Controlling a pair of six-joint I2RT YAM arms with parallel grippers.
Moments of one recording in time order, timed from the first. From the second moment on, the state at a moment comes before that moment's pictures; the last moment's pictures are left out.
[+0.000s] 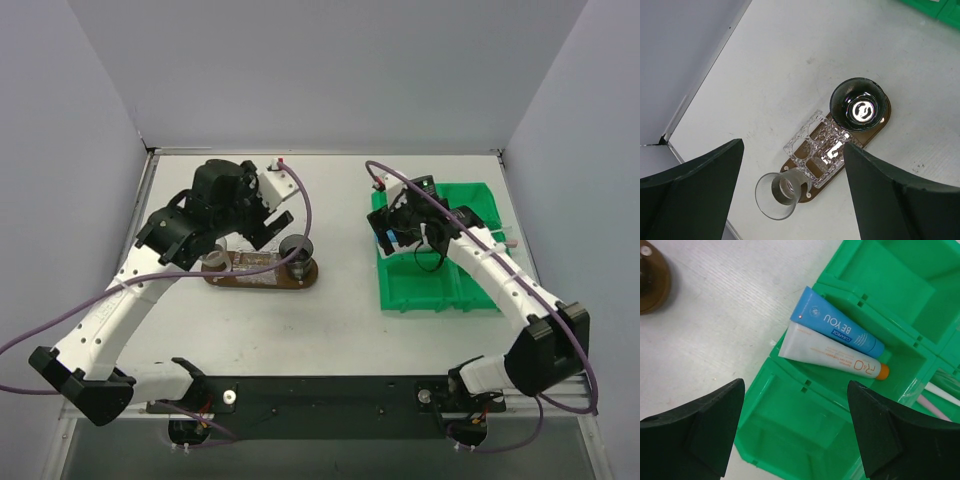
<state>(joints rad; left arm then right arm) -0.63 1.27 1.52 -0.83 -0.04 0.45 0.40 1.34 1.15 -0.63 -0.06 -0.21</state>
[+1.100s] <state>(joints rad) -0.54 1.15 1.35 -0.77 0.04 0.43 0.56 1.79 1.25 -0.55 0.37 -0.24</state>
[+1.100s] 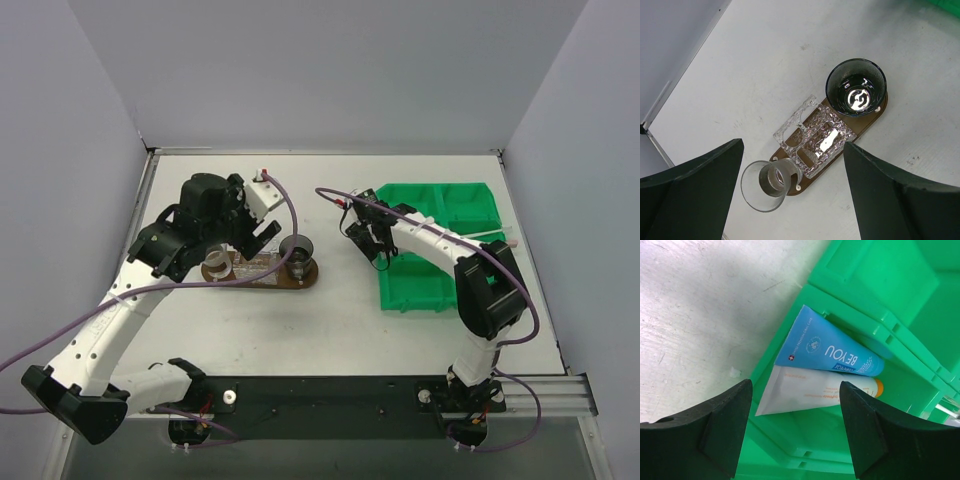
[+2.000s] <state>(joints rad) -0.52 1.14 1.31 -0.76 0.06 0.44 0.56 1.83 1.26 -0.57 0.41 -0.26</state>
